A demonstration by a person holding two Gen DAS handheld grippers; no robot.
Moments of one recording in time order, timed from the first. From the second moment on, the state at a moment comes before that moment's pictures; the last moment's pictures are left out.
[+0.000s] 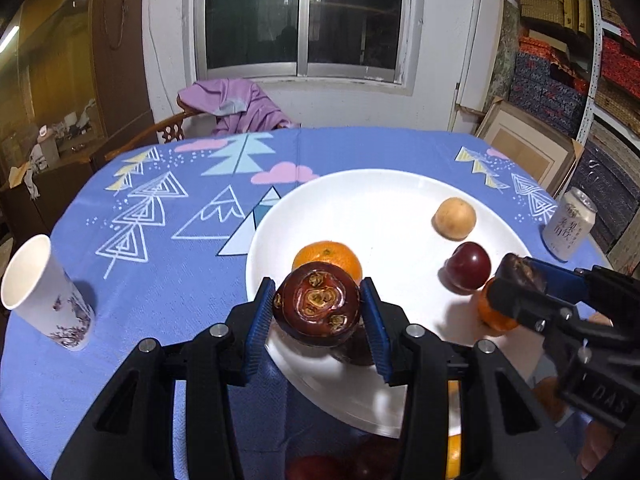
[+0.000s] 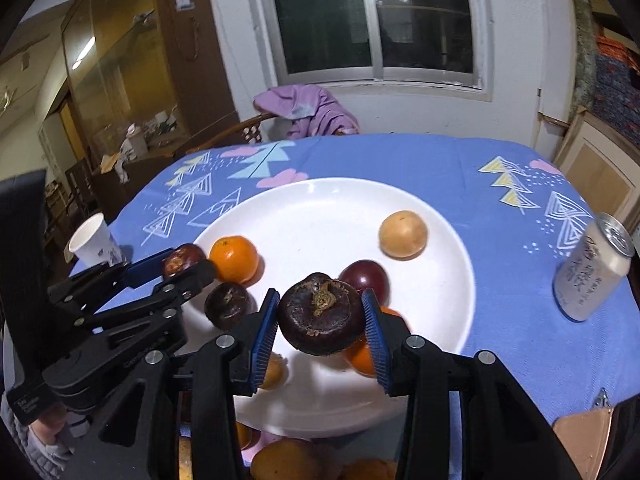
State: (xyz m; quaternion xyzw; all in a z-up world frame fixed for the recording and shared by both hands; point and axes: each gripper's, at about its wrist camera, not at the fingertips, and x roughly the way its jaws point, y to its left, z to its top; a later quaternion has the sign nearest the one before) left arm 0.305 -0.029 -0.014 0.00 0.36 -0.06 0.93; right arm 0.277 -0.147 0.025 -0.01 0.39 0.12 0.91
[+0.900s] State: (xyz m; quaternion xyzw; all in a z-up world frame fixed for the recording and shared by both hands) left arm 0.290 -0.028 -0.002 0.01 0.33 -0.04 0.94; right arm 0.271 -0.134 0.030 -0.04 0.38 0.13 0.92
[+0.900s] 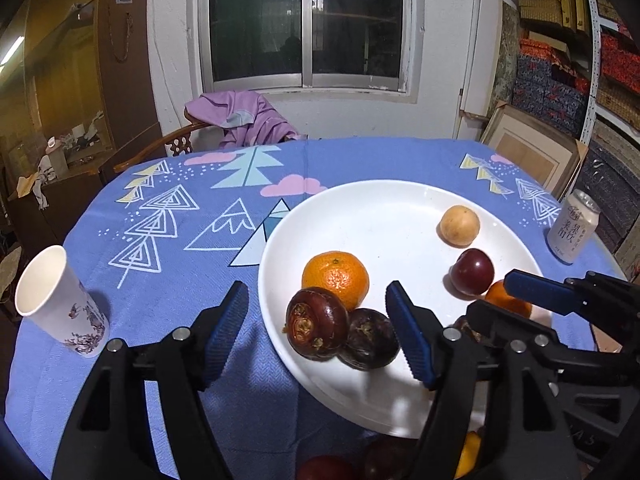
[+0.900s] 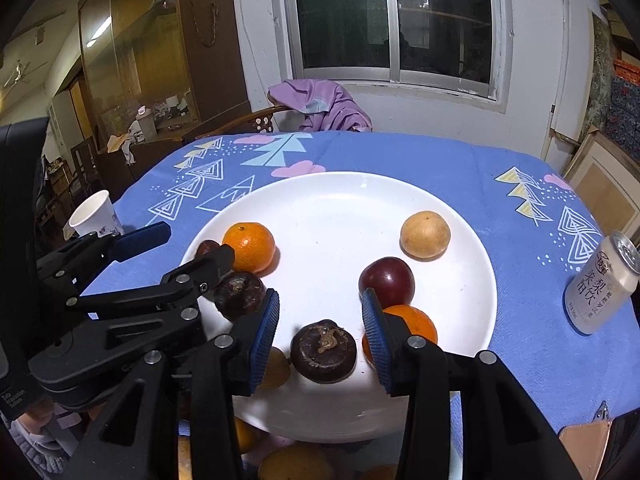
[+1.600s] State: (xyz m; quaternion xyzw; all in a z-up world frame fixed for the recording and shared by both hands) left arm 0.149 -0.004 0.024 0.01 0.29 -0.01 0.96; right arm 0.132 -0.149 0.073 0.01 0.32 0.14 0.94
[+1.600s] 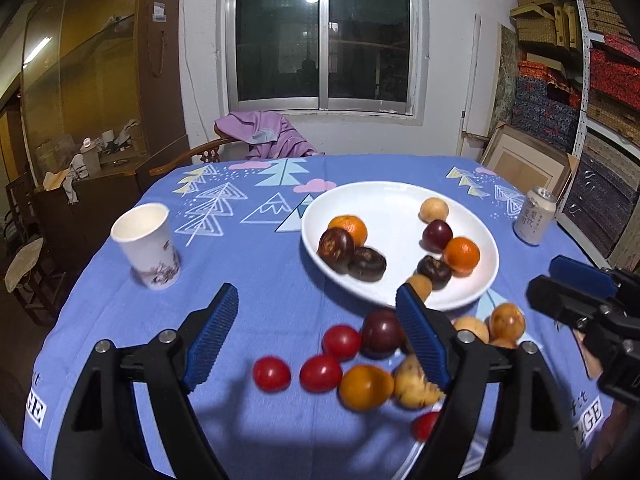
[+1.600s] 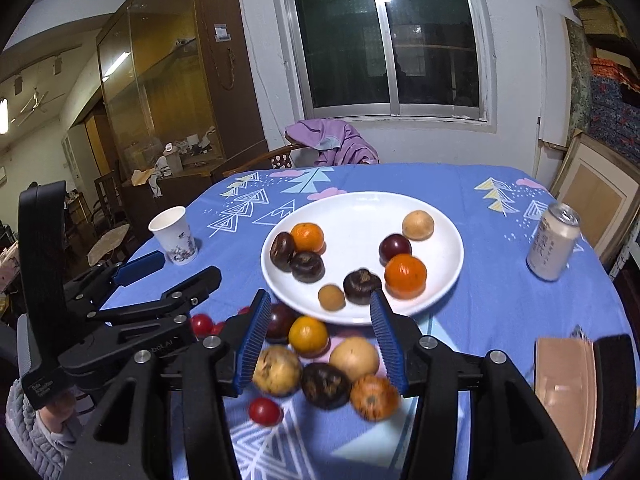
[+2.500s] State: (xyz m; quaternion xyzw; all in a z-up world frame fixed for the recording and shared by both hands) left arm 0.170 0.078 -0.048 -0.14 0.44 0.01 0.89; right arm 0.126 -0.216 0.025 0.12 0.39 0.04 0.91
